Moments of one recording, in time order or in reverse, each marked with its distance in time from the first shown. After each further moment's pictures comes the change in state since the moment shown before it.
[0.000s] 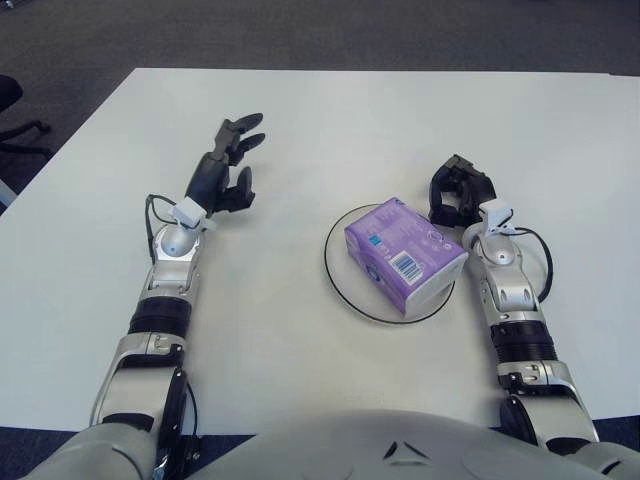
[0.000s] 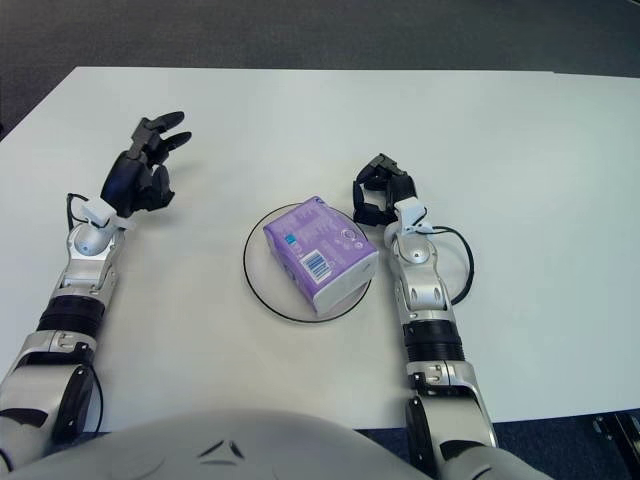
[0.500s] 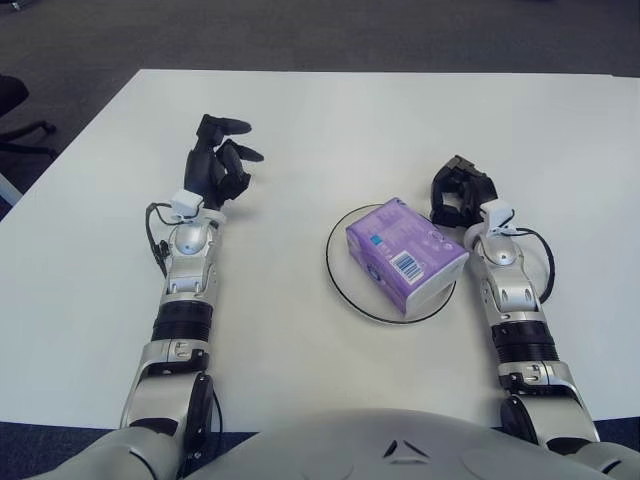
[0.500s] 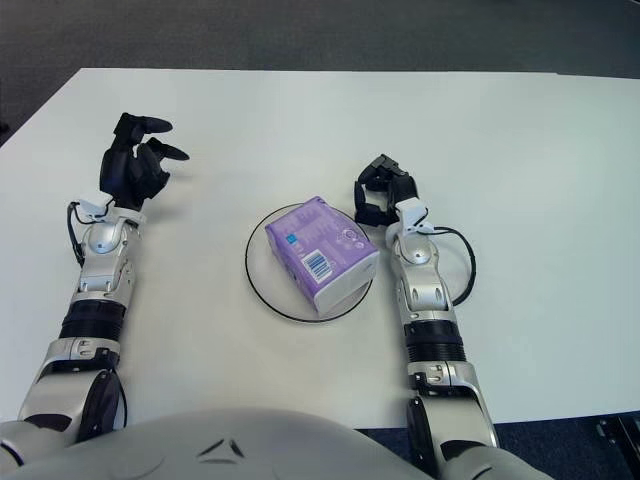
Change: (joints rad) left arm 0.039 -0.131 0.057 -0.137 -0.097 0.287 0.164; right arm 0.002 -0.006 -0.002 0.000 0.000 0.010 0.001
